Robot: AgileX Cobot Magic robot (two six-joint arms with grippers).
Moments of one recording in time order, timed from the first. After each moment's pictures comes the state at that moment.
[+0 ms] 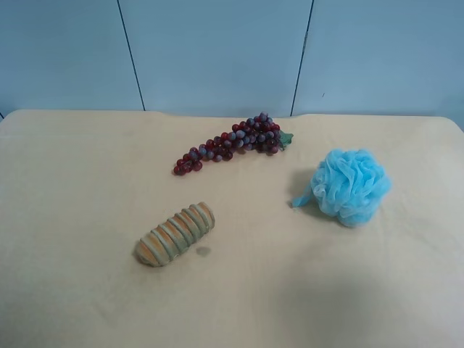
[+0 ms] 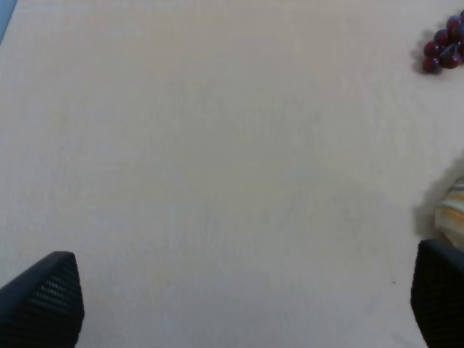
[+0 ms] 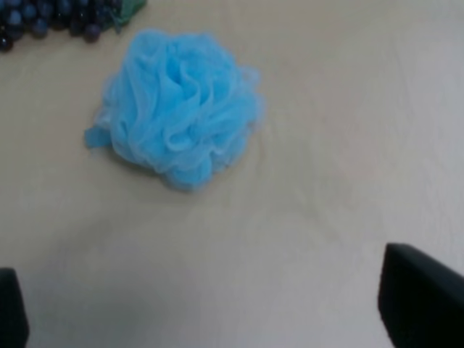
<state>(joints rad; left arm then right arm) 0.10 0.05 -0.51 -0.06 1.05 0.10 0.08 0.13 -0.57 0.07 1.10 -0.05</state>
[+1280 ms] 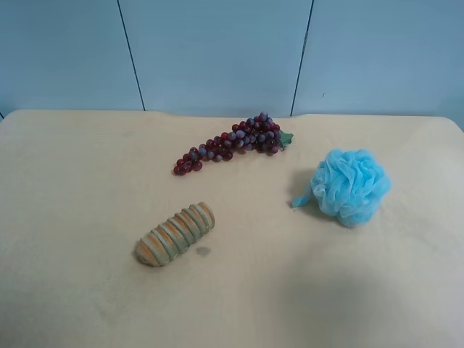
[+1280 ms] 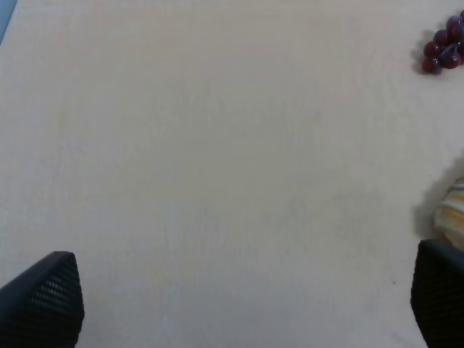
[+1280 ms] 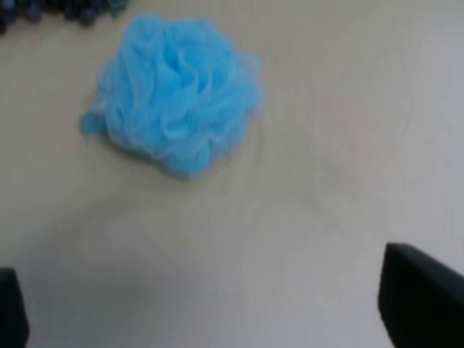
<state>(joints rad) 0.10 0.05 -0.51 -0.06 1.05 0.10 0.08 0.20 -0.57 0.07 1.10 -0.06</state>
